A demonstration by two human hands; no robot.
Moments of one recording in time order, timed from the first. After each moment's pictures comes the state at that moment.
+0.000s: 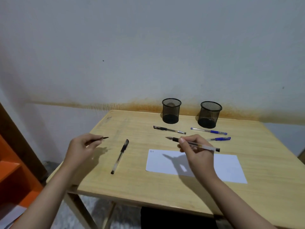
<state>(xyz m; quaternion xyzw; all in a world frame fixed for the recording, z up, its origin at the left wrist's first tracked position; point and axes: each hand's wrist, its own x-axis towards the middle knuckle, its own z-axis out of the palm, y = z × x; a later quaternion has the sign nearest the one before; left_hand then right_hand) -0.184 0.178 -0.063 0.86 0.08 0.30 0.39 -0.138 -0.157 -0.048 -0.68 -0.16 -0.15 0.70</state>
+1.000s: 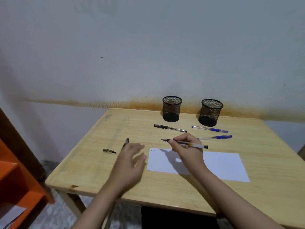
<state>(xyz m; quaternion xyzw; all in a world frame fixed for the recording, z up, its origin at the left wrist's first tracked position) -0.186 0.050 -0.094 0.86 0.02 0.22 0.46 -0.112 -0.135 -0.071 -0.71 -0.11 -0.07 0.69</state>
